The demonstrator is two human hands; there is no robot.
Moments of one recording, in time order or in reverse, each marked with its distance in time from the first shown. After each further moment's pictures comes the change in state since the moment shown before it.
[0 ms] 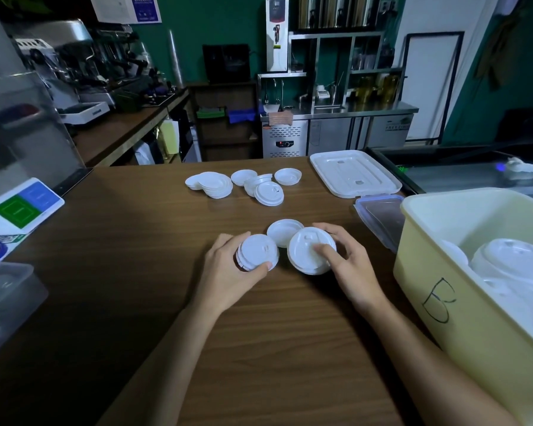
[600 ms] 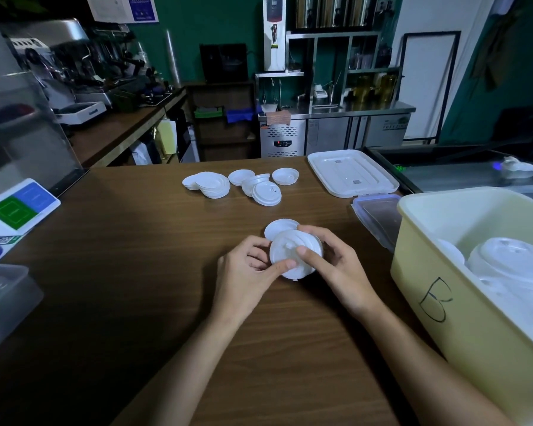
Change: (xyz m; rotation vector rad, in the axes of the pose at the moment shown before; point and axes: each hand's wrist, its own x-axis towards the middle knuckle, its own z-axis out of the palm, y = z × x) left_hand -0.018 0.042 0.018 -0.393 0.007 -0.100; right_hand -0.007 -0.006 0.009 0.073 -0.120 0.003
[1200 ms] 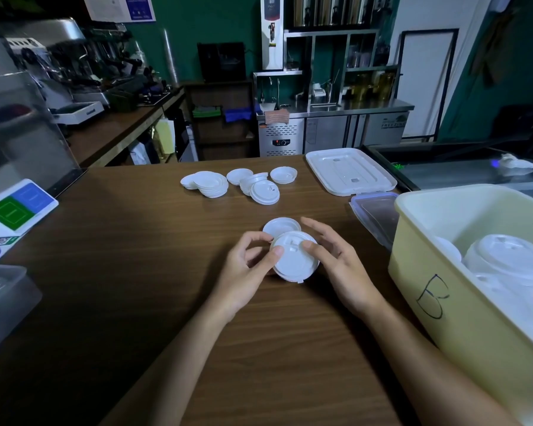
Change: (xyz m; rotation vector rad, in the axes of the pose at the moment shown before) left_hand 0.008 -0.005 -0.001 -0.332 -0.226 -0.135; right_hand 0.002 0.001 -0.005 0.098 -0.026 0.041
